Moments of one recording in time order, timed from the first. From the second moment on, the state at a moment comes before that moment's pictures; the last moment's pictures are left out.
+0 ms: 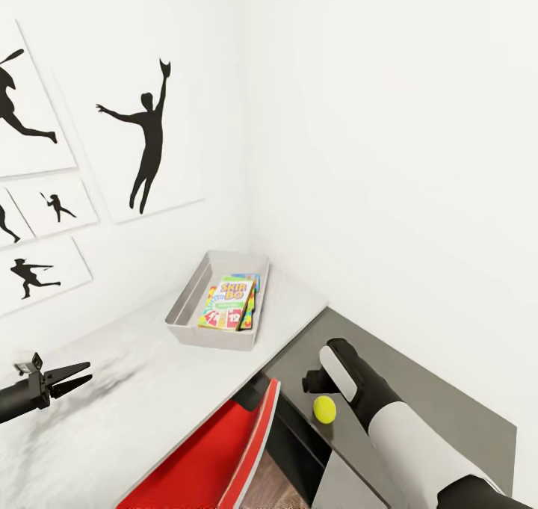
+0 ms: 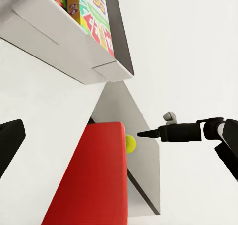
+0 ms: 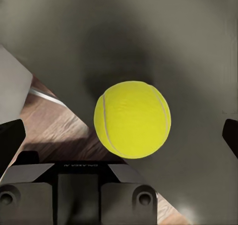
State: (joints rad) left arm -0.51 0.81 -0.36 -0.62 1.11 0.59 -1.28; right arm -0.76 0.08 0.31 -0.71 -0.61 1.01 -0.50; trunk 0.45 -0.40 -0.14
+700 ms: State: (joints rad) left arm -0.51 0.81 -0.37 -0.62 1.11 0.59 -1.28; right arm -0.76 0.08 0.31 -0.71 -0.61 1.01 -0.50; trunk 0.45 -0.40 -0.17
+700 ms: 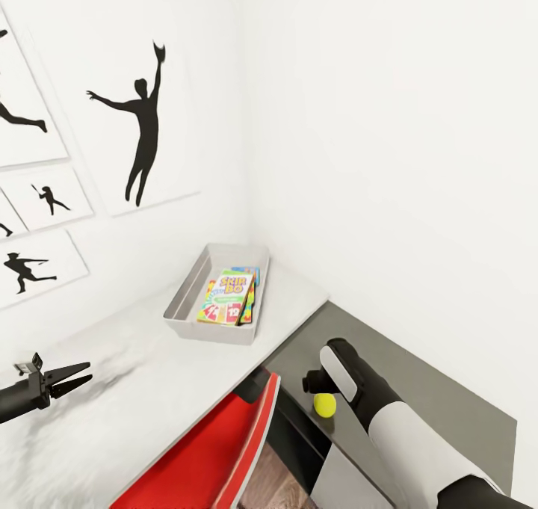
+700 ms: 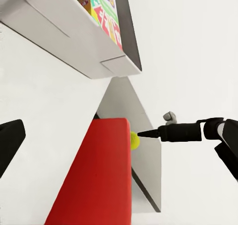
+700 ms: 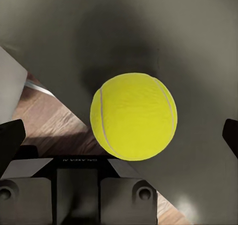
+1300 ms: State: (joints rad) left arm -0.51 0.81 -0.37 -0.62 1.11 0.59 -1.28; right arm -0.76 0.07 0.31 -0.71 -0.61 1.01 -0.50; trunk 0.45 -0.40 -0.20
